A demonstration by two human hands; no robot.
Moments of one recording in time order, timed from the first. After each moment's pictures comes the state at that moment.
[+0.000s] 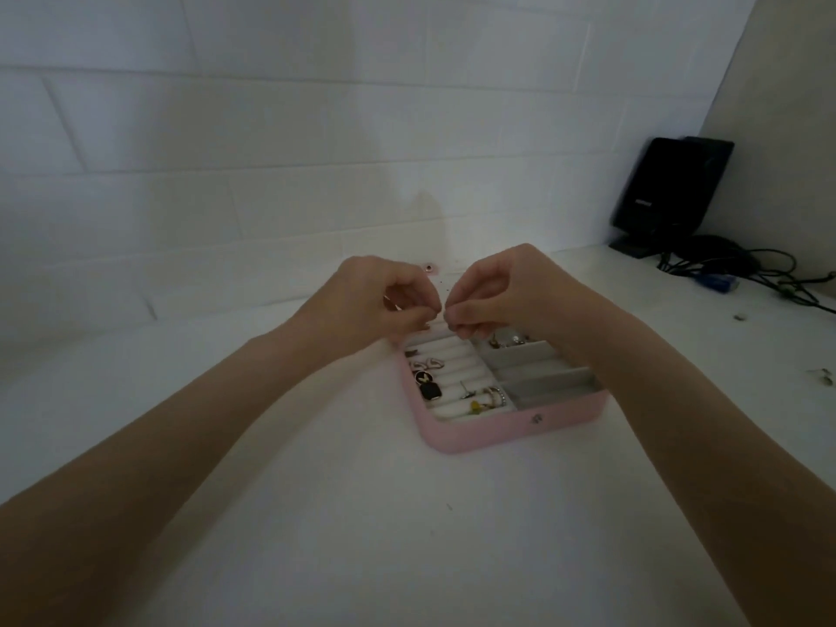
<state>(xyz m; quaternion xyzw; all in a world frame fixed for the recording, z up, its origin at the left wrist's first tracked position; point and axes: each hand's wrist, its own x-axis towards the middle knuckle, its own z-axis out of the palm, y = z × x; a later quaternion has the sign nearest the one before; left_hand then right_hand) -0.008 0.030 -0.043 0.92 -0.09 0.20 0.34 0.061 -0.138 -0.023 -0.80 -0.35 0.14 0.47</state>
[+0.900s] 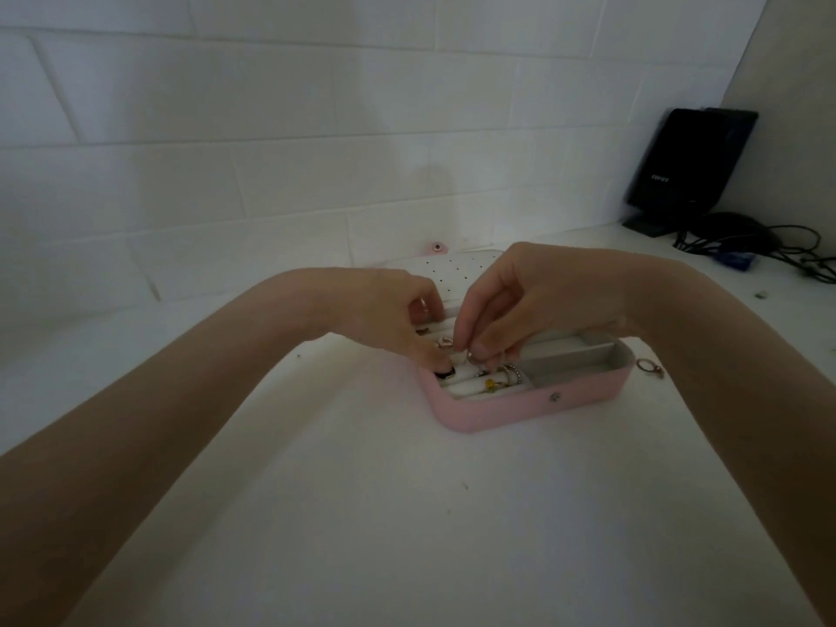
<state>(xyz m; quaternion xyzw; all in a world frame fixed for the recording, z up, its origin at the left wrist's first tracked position) -0.022 0.017 -0.019 0.97 0.04 -0.13 0.18 0.047 -0.146 -0.008 -0.79 -0.40 0.33 0.32</state>
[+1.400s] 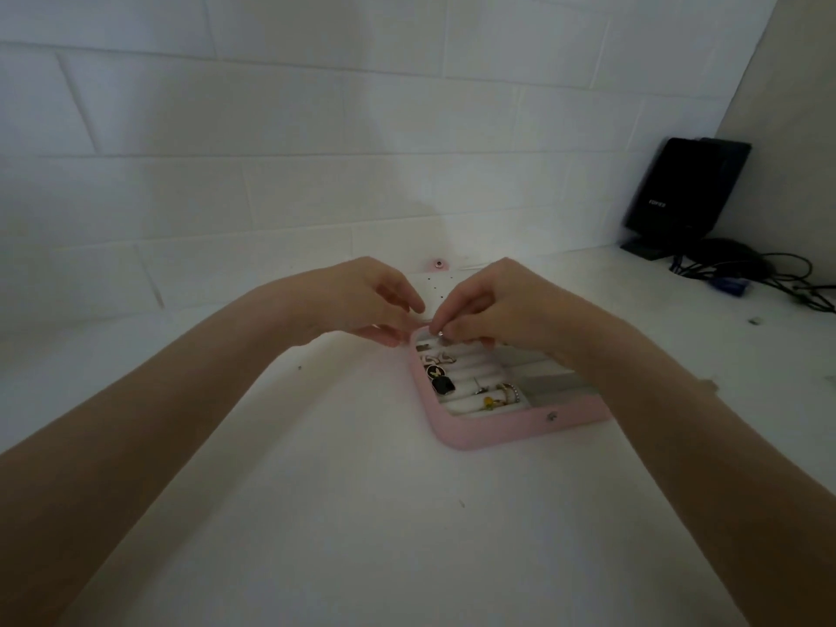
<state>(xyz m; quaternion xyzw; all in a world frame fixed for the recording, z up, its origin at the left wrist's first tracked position) -0.014 0.043 -0.030 0.88 0.08 -0.04 0.47 0.051 -0.122 -0.029 -0.84 -0.38 0.15 0.36</state>
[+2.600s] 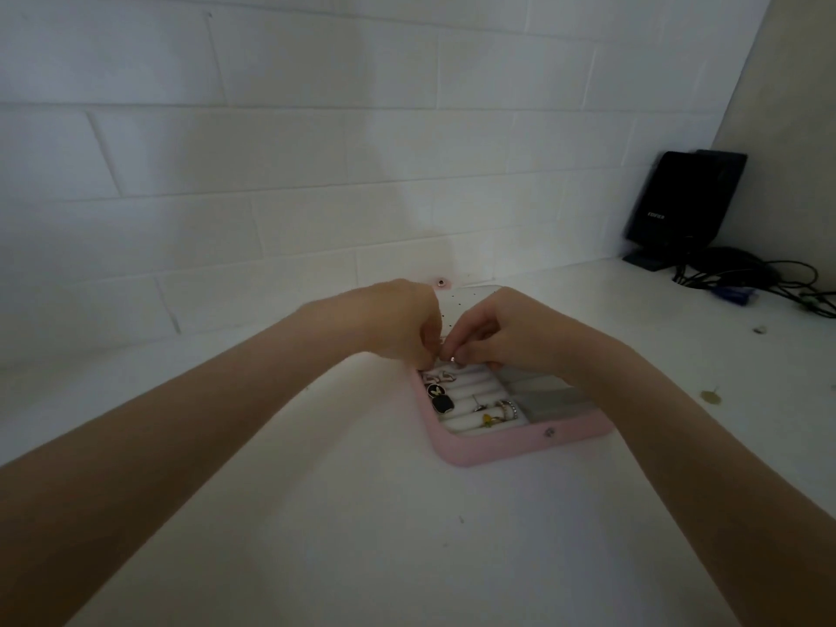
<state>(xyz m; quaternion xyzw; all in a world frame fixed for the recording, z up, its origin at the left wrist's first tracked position) 0.000 0.012 -0.017 1.00 -0.01 -0.05 0.03 0.068 -0.125 -0.040 -0.83 -0.40 0.15 0.34</state>
